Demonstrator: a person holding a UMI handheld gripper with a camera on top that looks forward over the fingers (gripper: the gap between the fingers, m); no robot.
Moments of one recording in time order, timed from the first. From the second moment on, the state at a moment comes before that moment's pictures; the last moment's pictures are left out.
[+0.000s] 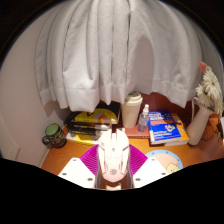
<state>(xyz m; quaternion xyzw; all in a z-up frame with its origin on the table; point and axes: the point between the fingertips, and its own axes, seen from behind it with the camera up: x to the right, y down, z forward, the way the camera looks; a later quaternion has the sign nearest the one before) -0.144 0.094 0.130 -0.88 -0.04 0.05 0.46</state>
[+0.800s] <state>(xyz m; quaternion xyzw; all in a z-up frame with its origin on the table) 0.034 0.082 -0.010 -0.93 0.00 0.03 0.37</state>
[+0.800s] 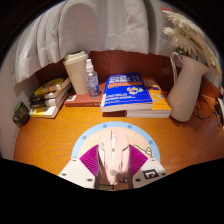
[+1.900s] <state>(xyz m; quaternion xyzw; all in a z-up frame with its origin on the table) 0.002 -0.136 0.200 -0.90 0.03 -0.02 0.43</state>
